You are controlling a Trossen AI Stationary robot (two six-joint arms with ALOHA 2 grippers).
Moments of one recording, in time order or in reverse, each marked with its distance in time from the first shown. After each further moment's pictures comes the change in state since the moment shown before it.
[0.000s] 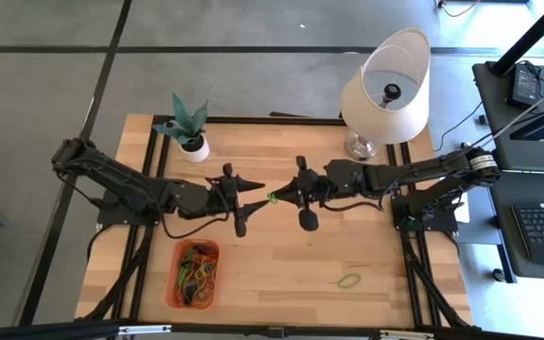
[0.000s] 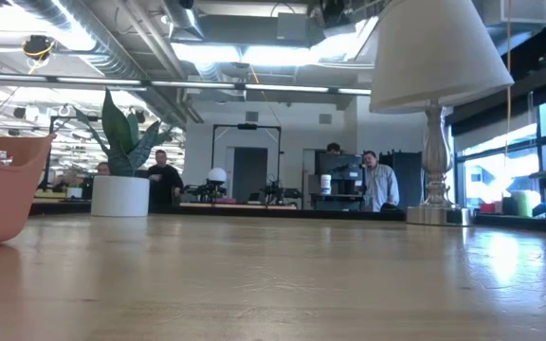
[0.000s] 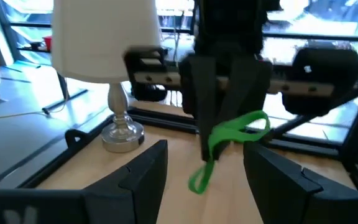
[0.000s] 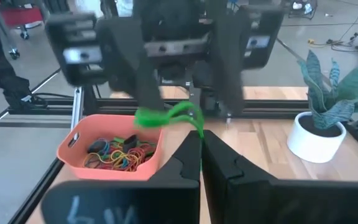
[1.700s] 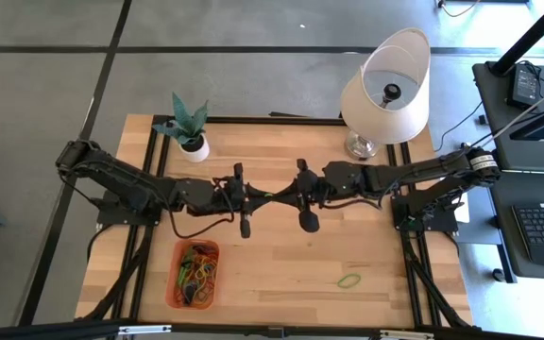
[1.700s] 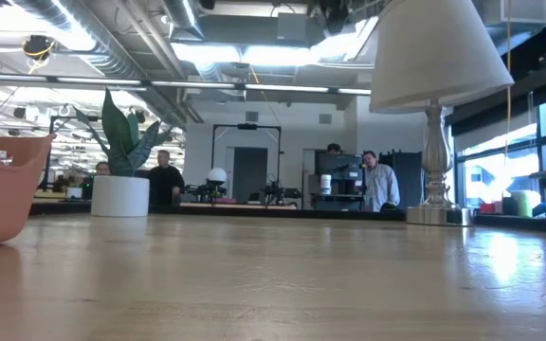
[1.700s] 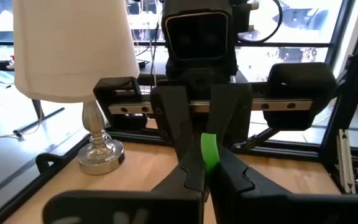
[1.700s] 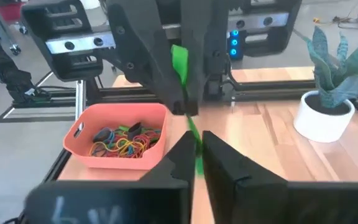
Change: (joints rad) left arm 0.051 0.060 0.000 0.135 0.156 0.082; right arm -0.001 -0.001 0.000 -0.060 -0.001 0.056
